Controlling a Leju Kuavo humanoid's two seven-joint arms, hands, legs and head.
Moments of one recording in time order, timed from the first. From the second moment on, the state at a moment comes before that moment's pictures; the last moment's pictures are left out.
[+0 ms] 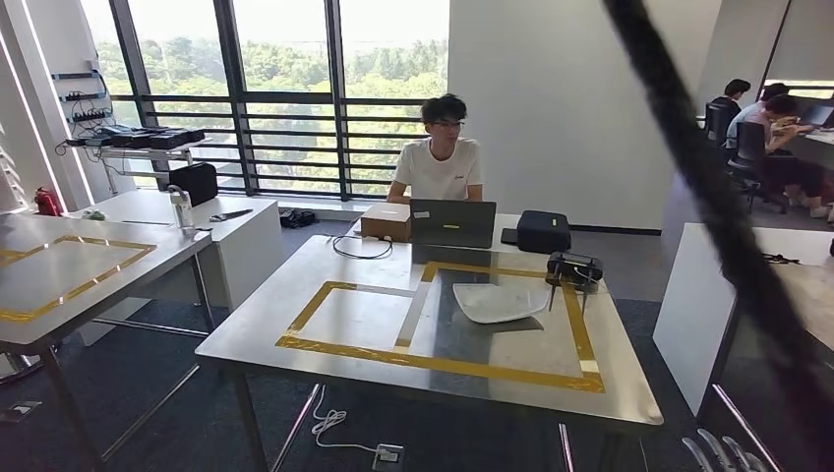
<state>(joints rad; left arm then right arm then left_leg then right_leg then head) -0.09 -0.07 1.26 -0.22 -0.89 0.27 -0.49 0.08 -0.21 -0.05 -1.78 1.23 -0.46 -0.24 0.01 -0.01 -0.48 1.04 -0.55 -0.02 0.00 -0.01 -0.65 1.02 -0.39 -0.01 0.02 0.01</state>
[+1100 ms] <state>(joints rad) -0.10 -0.08 1.26 -0.21 -0.88 0.26 -0.51 0.06 -0.15 -0.54 -1.51 0.44 -0.10 -0.27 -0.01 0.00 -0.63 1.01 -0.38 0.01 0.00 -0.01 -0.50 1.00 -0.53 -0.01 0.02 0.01</state>
